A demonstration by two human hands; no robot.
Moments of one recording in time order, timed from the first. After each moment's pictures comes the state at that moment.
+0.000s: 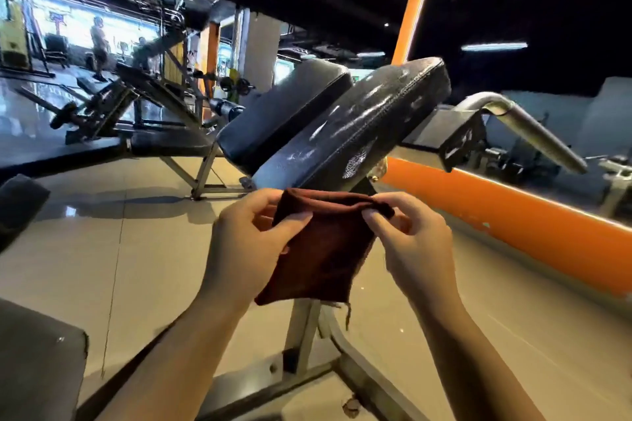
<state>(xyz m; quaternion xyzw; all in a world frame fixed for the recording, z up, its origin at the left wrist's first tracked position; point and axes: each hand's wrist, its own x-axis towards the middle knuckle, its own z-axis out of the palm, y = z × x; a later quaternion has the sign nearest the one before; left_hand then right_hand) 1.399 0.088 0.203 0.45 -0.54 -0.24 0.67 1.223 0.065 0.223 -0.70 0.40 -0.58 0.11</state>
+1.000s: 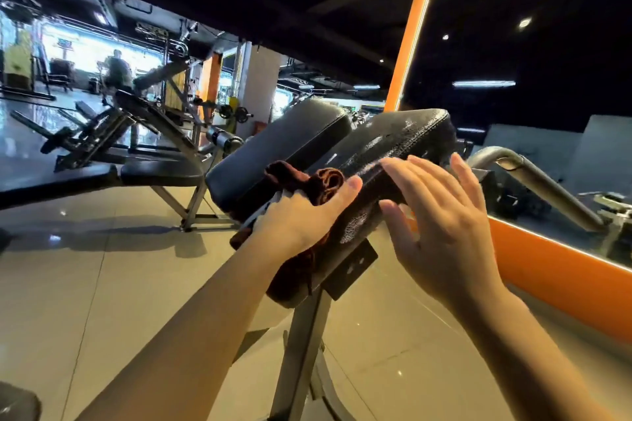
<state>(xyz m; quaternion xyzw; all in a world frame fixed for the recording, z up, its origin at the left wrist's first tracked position) 1.384 -0.024 0.285 0.64 -0.62 -0.23 0.40 1.202 -0.007 0.292 -0.75 0.34 -0.41 -0.40</state>
